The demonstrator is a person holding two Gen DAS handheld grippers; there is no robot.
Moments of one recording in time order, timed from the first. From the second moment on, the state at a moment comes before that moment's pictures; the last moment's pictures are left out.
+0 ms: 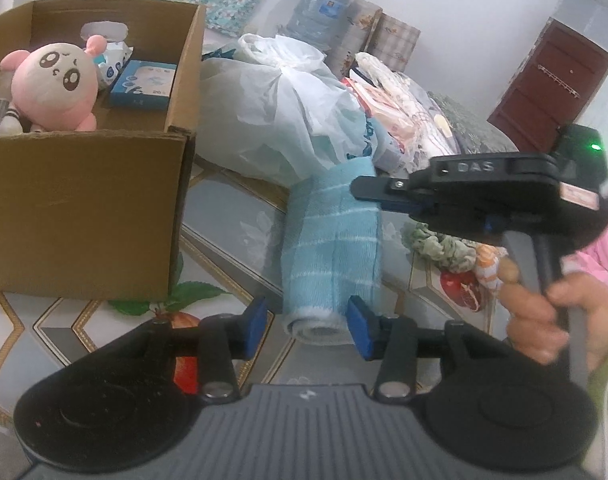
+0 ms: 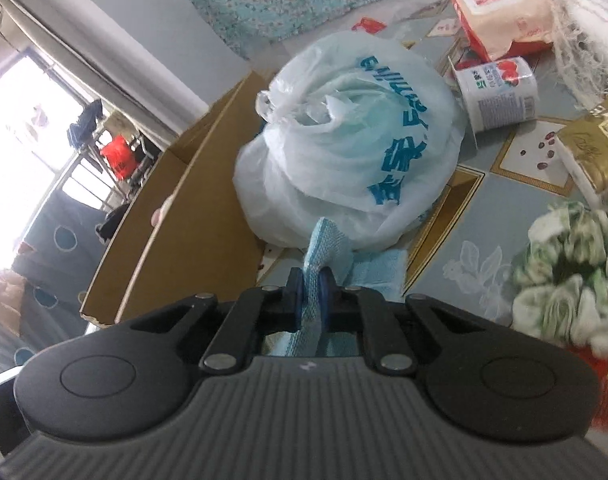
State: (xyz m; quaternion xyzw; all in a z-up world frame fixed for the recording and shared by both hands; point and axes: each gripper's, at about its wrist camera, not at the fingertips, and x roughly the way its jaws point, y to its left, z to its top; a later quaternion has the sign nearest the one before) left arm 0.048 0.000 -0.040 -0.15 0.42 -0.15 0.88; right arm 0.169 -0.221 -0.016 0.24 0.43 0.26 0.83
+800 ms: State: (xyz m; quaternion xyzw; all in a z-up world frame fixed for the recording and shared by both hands) left arm 0.096 -0.032 -0.049 -0.12 0.45 -0.12 0.88; right arm 0.170 -0.254 -0.063 0.27 0.47 0.24 0.81
